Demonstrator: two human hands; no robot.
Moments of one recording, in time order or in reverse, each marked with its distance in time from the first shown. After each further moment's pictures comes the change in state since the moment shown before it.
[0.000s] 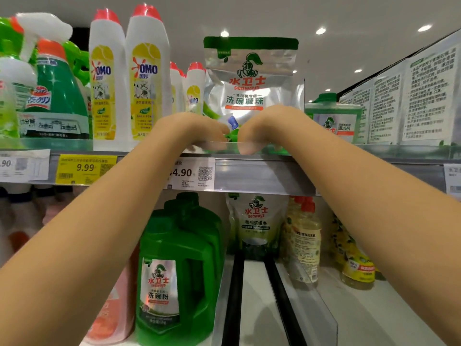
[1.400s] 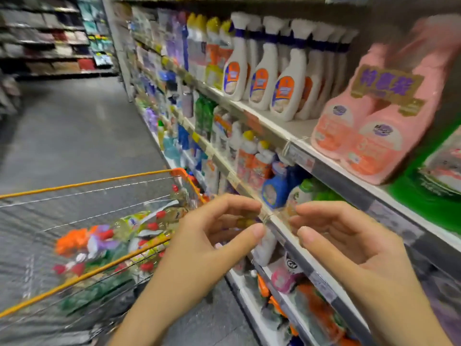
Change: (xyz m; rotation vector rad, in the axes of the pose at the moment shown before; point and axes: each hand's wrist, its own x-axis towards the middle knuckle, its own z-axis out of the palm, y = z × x) left_hand -0.457 -0.055 0.219 -1.192 0.679 -0.648; right_hand -0.207 -0.239 0.218 1.787 -0.177 -0.783
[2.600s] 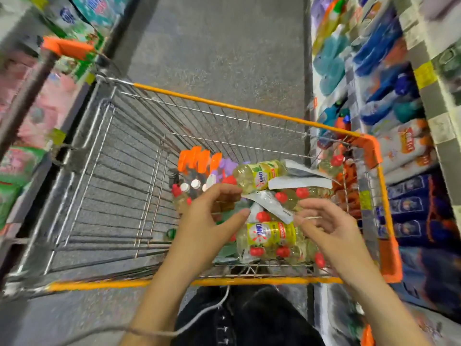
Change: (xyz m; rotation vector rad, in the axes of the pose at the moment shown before) left_hand 0.034 -0.267 -0.355 0.128 0.753 -0.633; right_hand 0.226 0.284 0.398 -0.067 -0.692 0.546
